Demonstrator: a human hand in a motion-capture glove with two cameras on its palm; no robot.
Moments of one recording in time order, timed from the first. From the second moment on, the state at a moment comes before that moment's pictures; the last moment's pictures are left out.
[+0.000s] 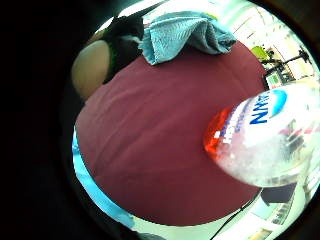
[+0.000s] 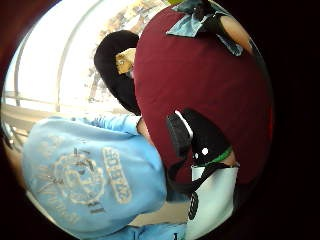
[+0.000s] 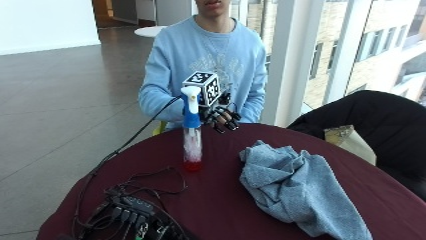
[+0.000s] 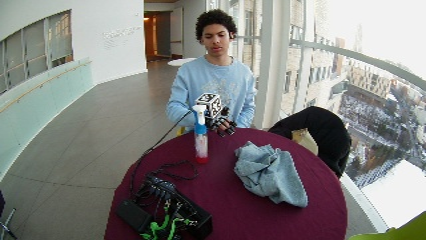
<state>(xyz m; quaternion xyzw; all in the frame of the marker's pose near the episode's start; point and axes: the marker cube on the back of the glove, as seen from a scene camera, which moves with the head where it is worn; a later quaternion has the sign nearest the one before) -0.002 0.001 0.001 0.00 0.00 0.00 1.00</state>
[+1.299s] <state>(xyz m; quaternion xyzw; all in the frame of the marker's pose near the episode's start) 0.037 0.103 -0.041 0.27 -0.17 0.23 0.92</state>
